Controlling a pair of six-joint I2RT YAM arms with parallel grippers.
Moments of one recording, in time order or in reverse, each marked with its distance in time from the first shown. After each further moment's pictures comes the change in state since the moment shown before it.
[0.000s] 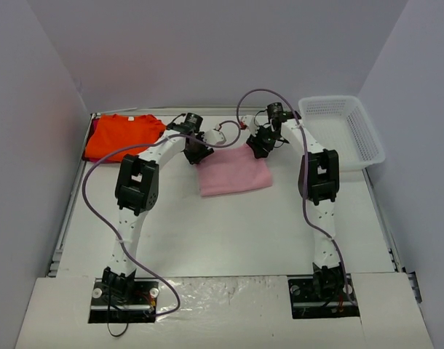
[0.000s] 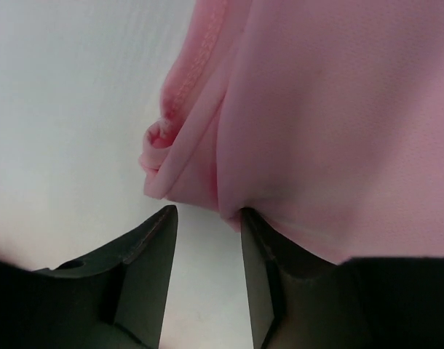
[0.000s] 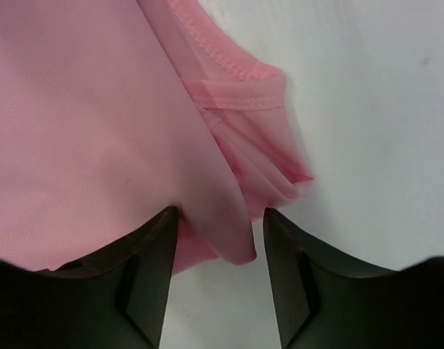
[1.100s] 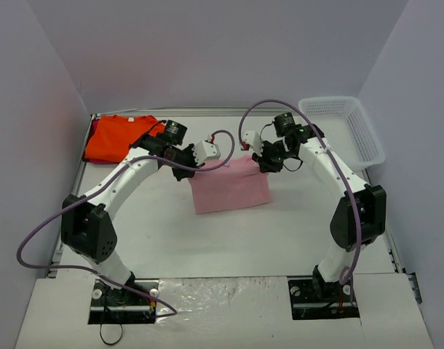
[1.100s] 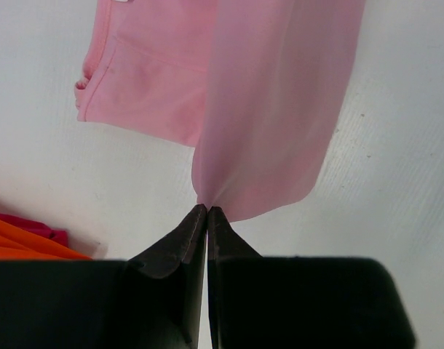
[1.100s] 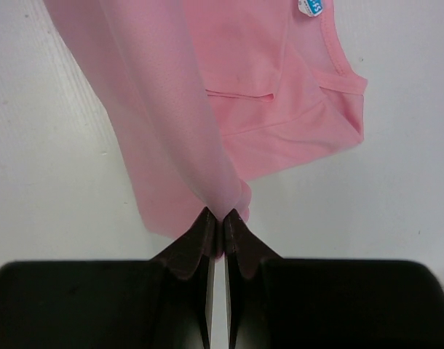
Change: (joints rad) left arm -0.075 -0.686 -0.480 -0.154 0.192 0.007; right arm 0.109 -0.739 -0.625 -0.060 -0.014 -0.043
